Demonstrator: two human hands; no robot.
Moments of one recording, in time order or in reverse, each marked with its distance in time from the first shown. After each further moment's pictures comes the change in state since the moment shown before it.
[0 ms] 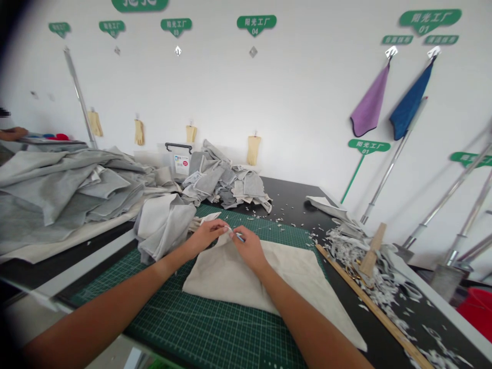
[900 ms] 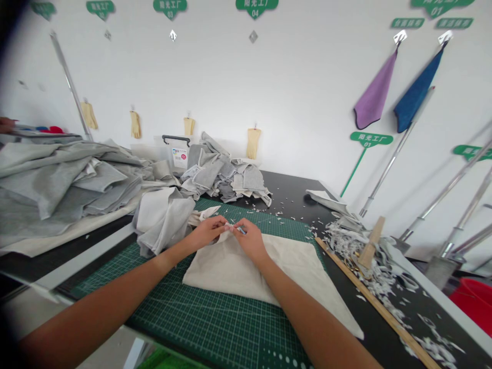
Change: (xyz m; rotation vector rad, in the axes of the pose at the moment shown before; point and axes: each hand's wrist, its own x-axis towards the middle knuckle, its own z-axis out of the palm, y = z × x) left_hand -0.007 -0.003 0.007 -0.011 -0.076 -0.071; right_hand 0.003 0.007 0.001 0.016 0.039 0.059
